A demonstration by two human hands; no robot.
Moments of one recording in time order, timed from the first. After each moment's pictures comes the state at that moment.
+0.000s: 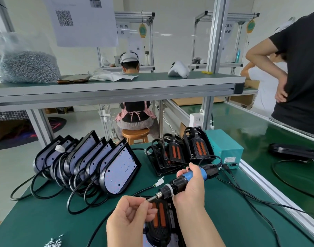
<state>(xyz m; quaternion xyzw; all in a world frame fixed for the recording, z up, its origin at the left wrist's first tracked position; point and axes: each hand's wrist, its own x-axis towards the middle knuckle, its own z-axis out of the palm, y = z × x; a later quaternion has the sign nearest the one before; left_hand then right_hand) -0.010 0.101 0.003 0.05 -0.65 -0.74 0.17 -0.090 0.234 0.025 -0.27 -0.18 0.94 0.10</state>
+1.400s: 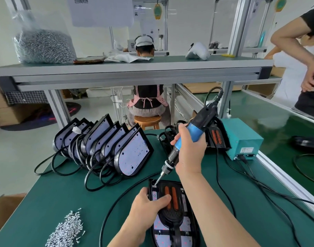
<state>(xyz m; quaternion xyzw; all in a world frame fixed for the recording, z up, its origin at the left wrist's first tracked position) -0.038 0.083 -0.030 0.15 -0.72 -0.67 -0.11 -0.130 0.201 0.045 -0.02 -0.46 0.85 0.26</state>
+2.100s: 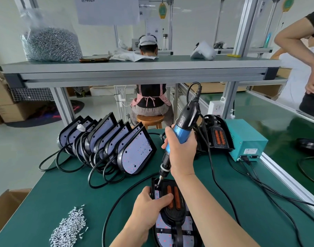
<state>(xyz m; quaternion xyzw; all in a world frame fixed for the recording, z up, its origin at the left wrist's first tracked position) -0.043 0.085 -0.045 0.14 -0.69 -0.71 -0.08 -0.131 0.180 0.036 0.05 -0.54 0.80 0.26</state>
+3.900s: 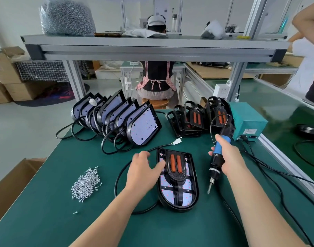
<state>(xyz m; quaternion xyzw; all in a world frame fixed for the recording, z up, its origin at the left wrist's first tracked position) -0.020 0.065 -0.033 0.11 -0.91 -0.40 0.05 -0.103 0.320 -0.026 -0.27 -0.59 0.76 0.03</state>
